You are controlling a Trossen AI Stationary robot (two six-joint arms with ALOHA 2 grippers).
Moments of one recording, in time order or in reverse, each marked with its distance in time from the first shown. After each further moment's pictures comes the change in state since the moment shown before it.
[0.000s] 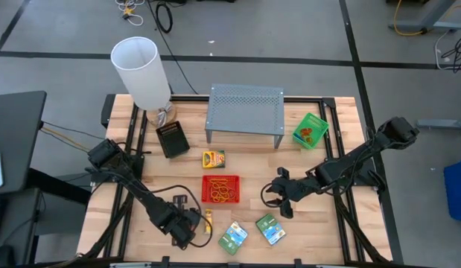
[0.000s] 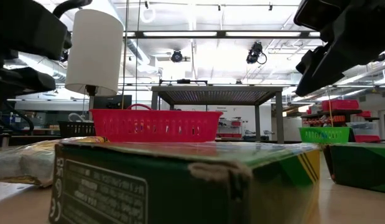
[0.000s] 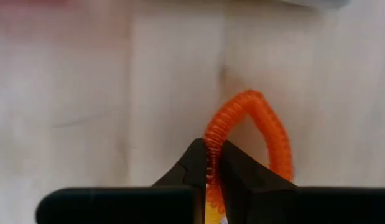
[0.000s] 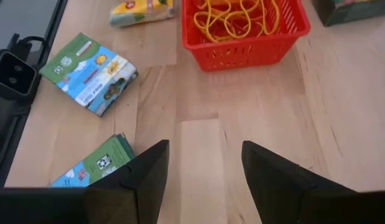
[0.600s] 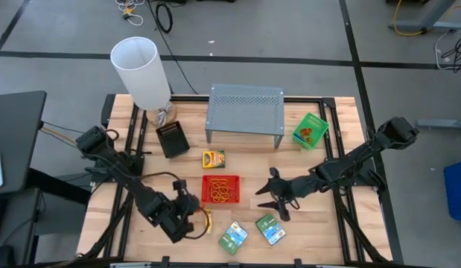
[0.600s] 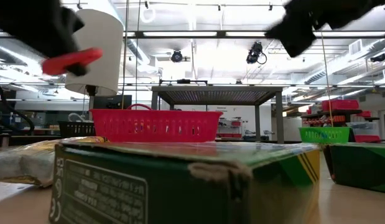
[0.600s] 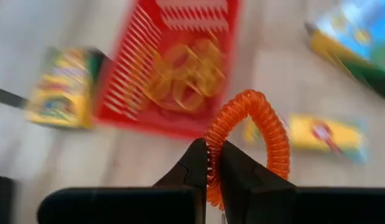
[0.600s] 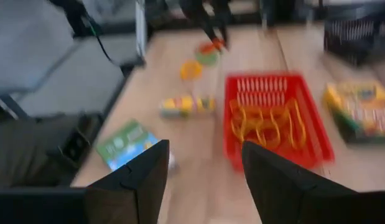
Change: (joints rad) left arm 0.000 -0.203 0.000 -0.032 -0.479 -0.004; right arm 0.000 0.000 0.000 0.355 0.000 -0.199
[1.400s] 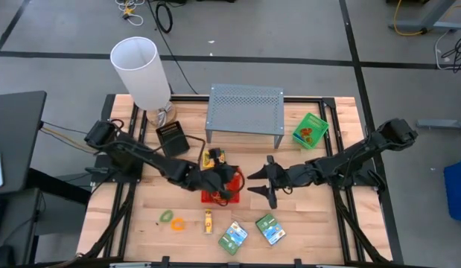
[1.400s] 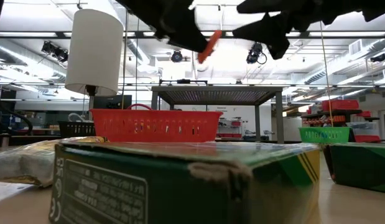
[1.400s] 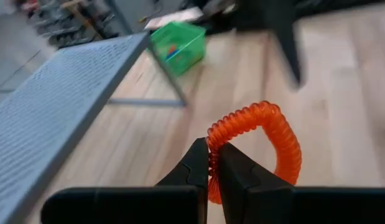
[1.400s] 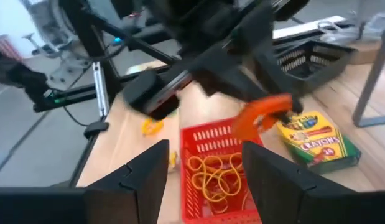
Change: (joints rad) left arm 0.406 0.026 0.002 0.745 -0.037 0.810; right arm -0.125 0.032 0.000 0.173 0.081 0.081
